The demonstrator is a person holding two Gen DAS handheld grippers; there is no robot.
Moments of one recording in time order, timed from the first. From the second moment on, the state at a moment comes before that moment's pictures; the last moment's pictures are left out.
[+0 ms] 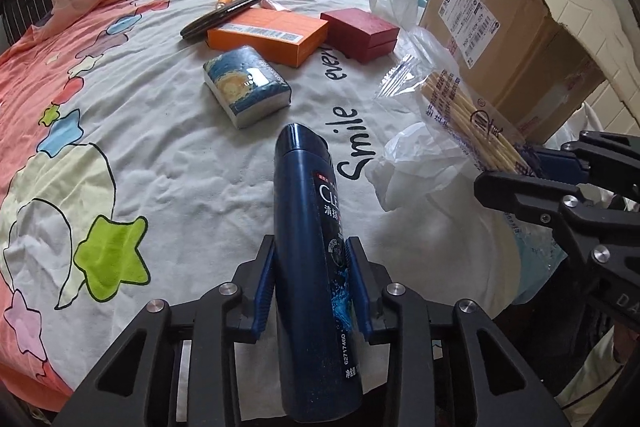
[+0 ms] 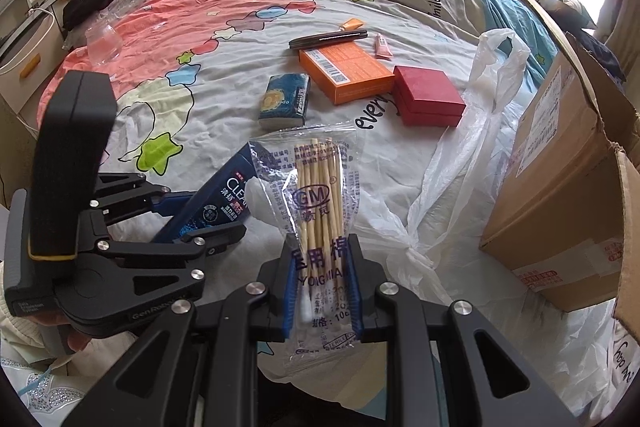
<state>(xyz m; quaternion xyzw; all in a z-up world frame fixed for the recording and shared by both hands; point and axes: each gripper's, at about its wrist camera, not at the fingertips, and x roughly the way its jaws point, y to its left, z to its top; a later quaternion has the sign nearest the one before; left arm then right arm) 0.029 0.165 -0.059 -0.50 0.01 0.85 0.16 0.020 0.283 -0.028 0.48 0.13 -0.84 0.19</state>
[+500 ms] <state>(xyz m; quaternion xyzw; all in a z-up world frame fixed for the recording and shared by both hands) 0.038 0.163 0.001 -0.45 0.05 0.88 0.17 0.020 0.285 -0.020 0.48 0.12 -0.85 0.19</state>
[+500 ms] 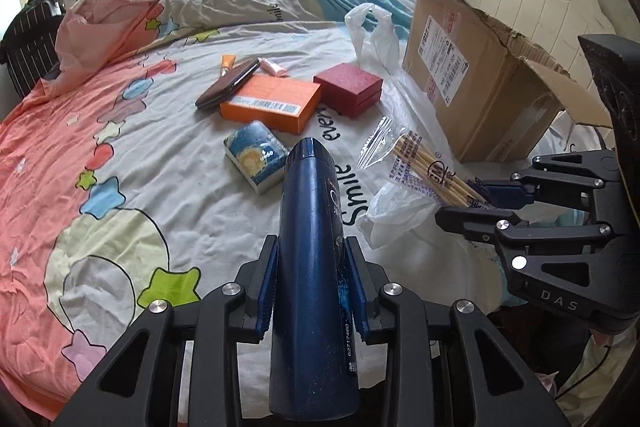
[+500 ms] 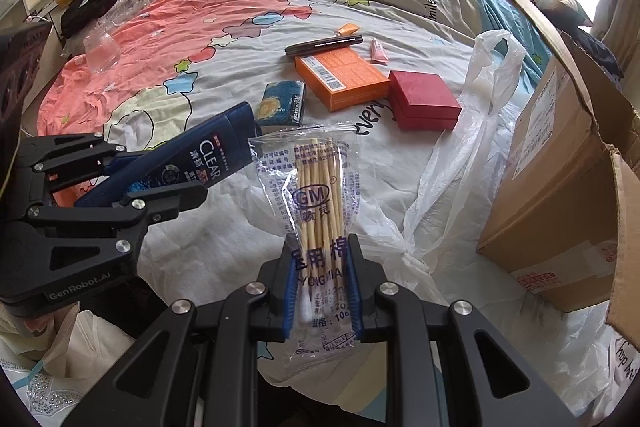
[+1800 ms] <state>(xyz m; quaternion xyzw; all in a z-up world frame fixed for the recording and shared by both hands) 0.025 0.319 0.144 -0.30 0.14 0.89 0.30 0.050 0.412 0.103 0.37 0.05 -0.92 0.05</state>
